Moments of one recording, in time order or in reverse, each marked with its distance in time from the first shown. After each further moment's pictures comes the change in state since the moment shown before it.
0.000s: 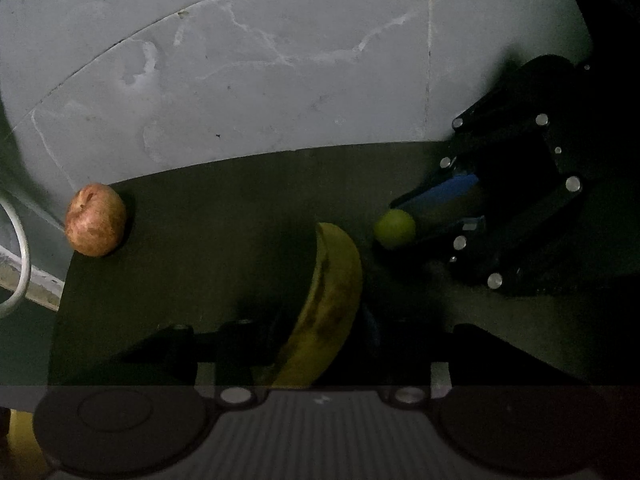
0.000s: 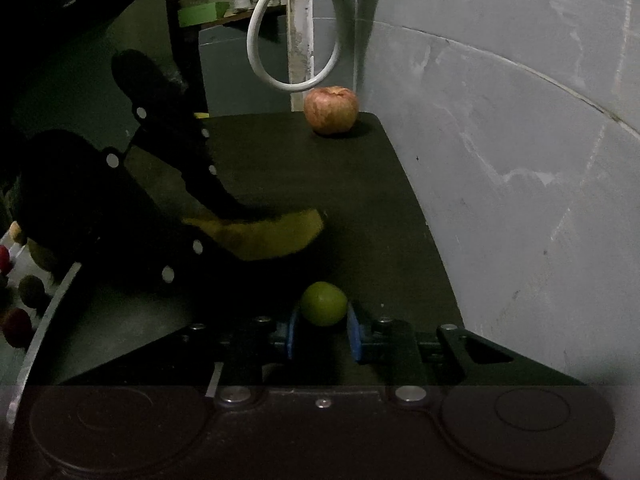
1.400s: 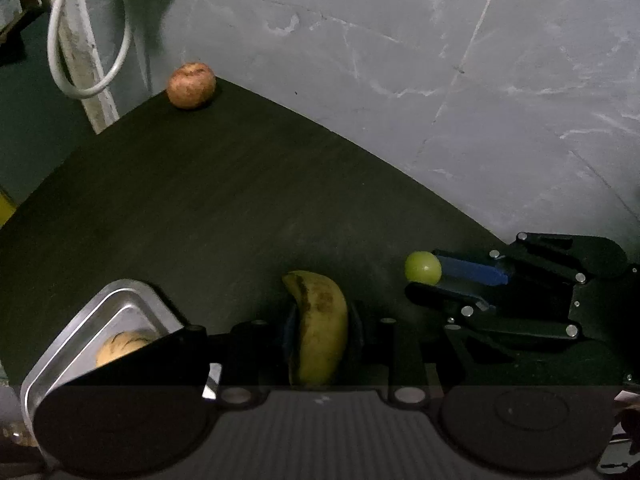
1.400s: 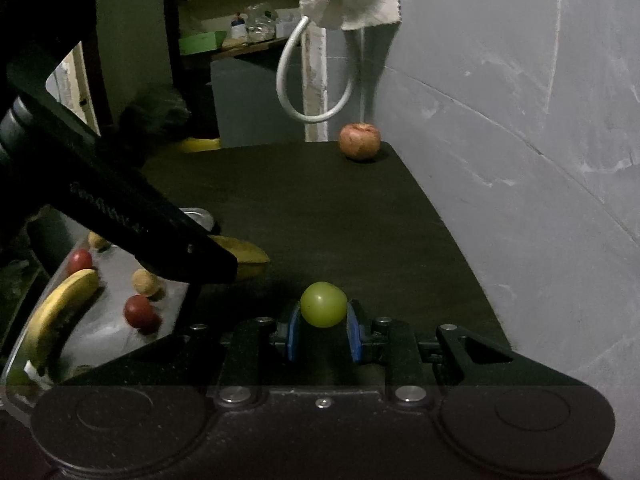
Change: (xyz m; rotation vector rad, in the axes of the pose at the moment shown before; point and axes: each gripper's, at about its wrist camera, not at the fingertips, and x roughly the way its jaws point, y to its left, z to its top) left arm -0.112 -0.042 -0.060 -0.650 -0.057 -0.037; right arm -0.095 0.075 -0.022 0.026 -0.073 -0.015
